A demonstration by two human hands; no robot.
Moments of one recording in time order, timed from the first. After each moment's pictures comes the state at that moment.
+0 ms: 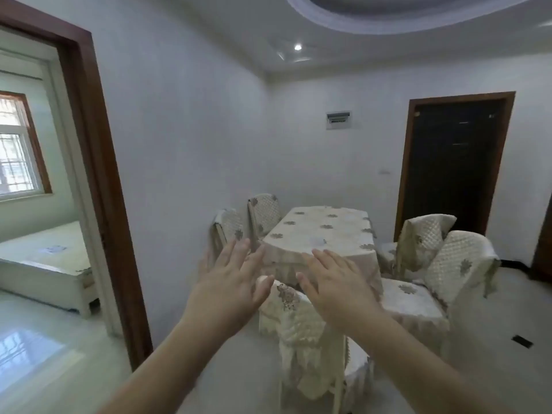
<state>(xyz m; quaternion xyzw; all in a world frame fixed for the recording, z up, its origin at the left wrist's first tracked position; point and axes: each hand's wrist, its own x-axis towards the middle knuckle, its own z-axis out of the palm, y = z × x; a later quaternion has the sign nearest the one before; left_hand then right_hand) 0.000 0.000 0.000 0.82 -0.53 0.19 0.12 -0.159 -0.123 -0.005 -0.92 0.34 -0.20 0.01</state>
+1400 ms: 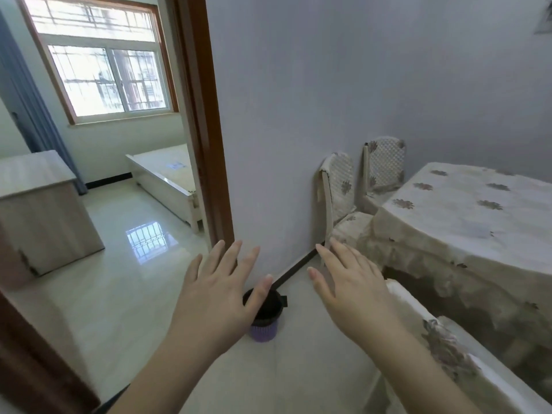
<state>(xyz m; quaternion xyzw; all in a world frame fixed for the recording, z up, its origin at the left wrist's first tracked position) 0.348 -0.066 -0.096 0.93 -0.32 0.17 0.11 0.254 -0.257 -0.101 -0.96 0.18 -0.18 0.08</state>
